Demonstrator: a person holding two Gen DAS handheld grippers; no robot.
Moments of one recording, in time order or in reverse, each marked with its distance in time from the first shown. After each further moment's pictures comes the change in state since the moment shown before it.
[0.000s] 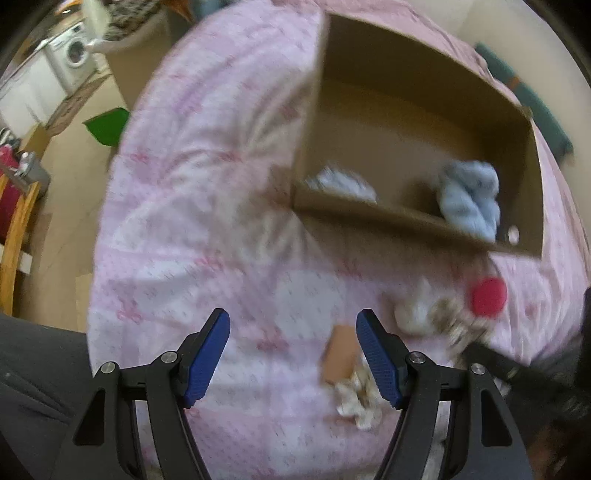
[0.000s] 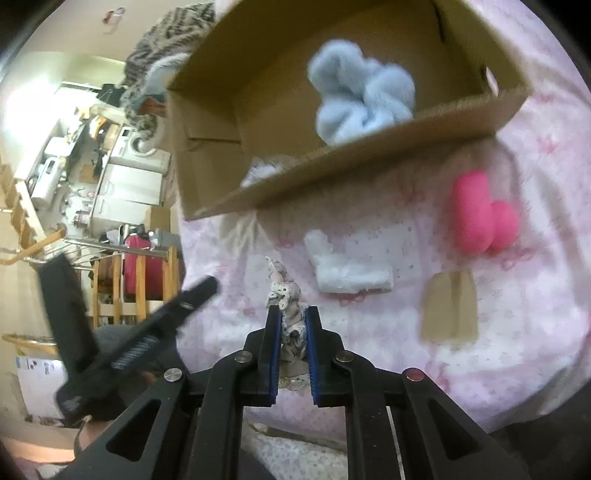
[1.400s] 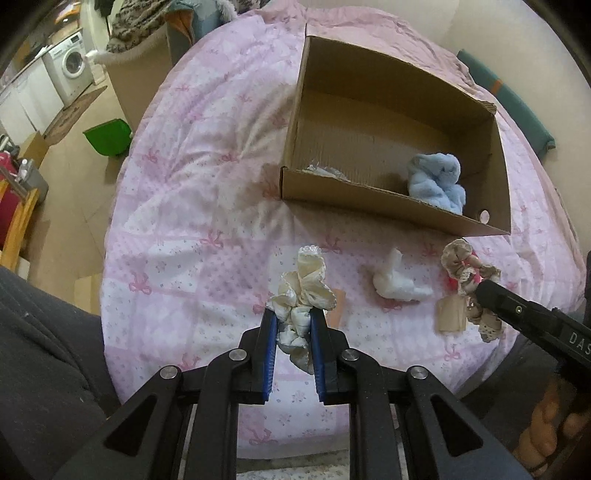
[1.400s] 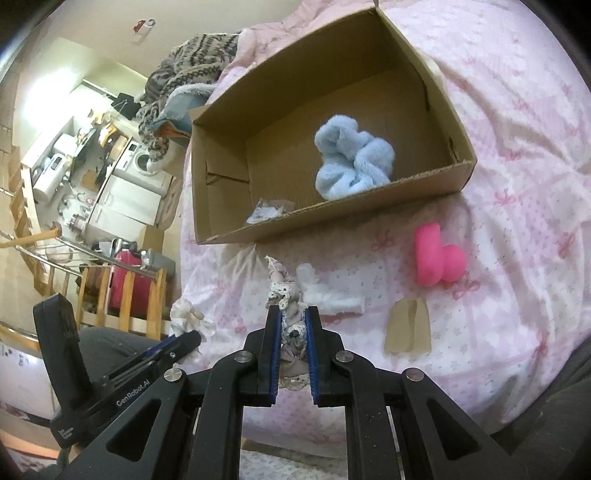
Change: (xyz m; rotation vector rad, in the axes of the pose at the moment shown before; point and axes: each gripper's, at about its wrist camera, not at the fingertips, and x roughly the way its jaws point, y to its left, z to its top) left arm -0.040 0.001 -0.028 0.015 -0.089 -0.027; right arm -0.042 -0.001 -0.017 -0.098 -0.174 -0.066
